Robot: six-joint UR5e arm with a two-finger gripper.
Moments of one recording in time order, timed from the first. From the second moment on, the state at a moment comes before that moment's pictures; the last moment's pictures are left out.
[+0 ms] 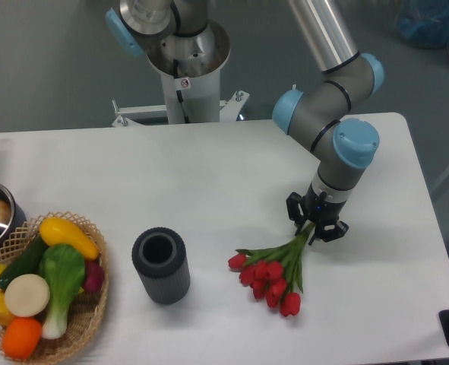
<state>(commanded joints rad) 2.73 -2.08 -1.74 -0.84 1.35 1.36</state>
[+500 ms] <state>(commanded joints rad) 2.73 -2.06 -1.71 -0.84 1.35 1.36</state>
